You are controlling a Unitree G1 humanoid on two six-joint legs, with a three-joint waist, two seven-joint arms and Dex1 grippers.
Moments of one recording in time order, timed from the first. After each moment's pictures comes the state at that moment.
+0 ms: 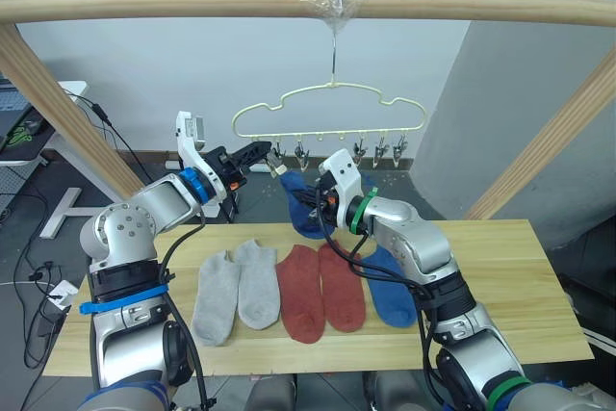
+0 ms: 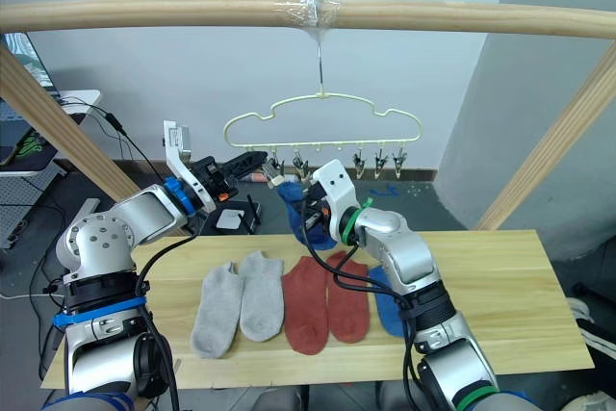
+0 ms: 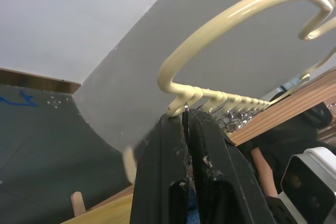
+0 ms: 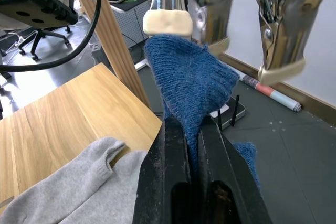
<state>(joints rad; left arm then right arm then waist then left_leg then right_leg) -0.63 0.40 0.44 0.08 -0.92 1.09 -0.43 -0.62 -0.01 0.23 0.07 0.18 0.64 0.55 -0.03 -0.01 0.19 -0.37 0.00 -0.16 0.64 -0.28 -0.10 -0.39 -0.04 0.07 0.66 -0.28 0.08</state>
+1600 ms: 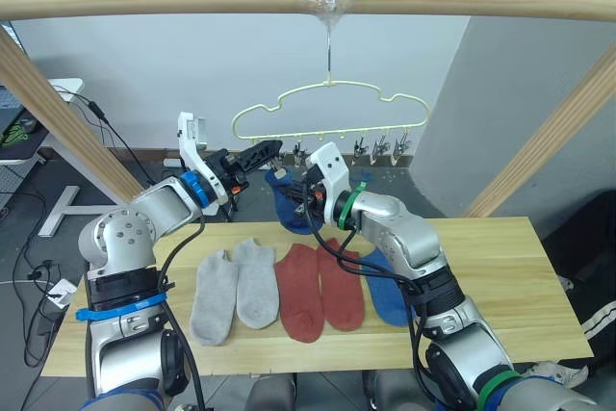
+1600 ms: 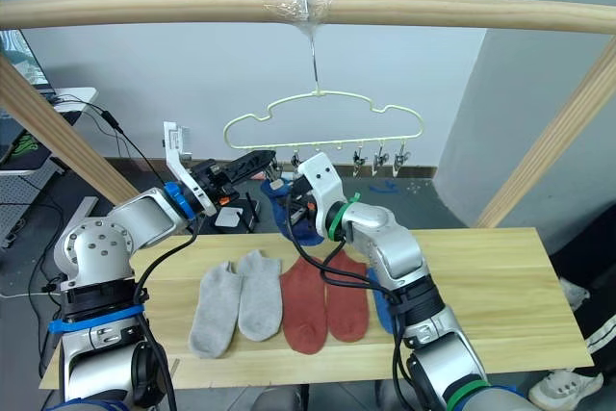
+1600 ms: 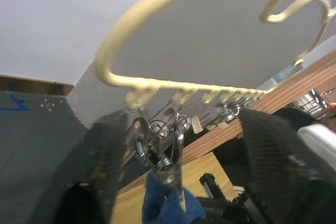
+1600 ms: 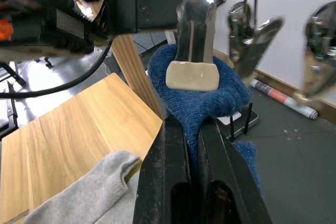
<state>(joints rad) -0.59 0.43 0.43 0.01 -0.97 1.07 -0.45 -0.67 0.05 0.24 0.09 0.19 0.65 0.54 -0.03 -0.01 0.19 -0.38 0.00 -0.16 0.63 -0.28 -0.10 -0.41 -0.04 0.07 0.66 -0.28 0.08</state>
